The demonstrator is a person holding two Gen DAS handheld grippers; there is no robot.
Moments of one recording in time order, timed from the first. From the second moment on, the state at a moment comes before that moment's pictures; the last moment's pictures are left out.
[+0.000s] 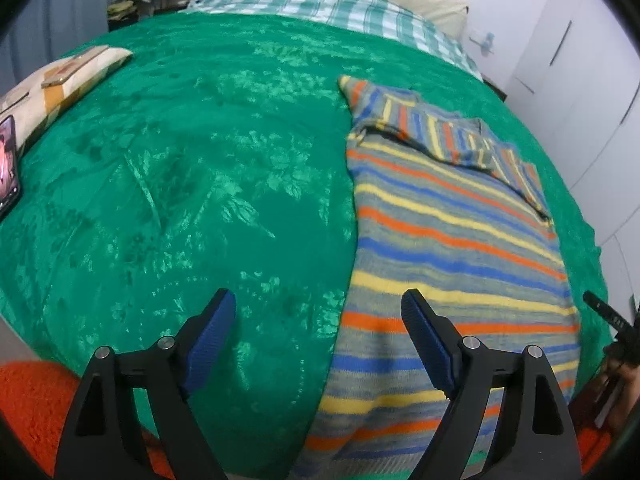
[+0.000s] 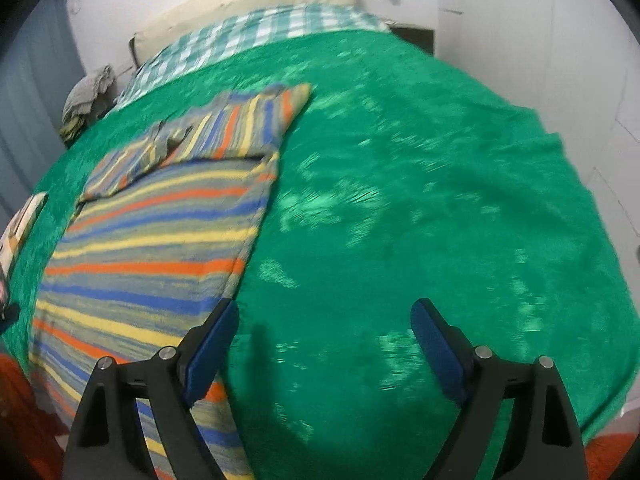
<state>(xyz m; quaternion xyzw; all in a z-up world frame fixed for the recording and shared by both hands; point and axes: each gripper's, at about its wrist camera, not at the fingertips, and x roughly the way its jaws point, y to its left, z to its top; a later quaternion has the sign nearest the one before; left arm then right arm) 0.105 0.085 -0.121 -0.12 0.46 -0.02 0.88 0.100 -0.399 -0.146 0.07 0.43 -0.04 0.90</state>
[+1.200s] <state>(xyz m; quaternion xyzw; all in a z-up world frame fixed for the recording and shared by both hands) 0.099 0.082 -0.142 -0.09 0.51 -0.03 0.85 0.081 -0.419 -0.125 0.11 0.41 -0.04 0.90</state>
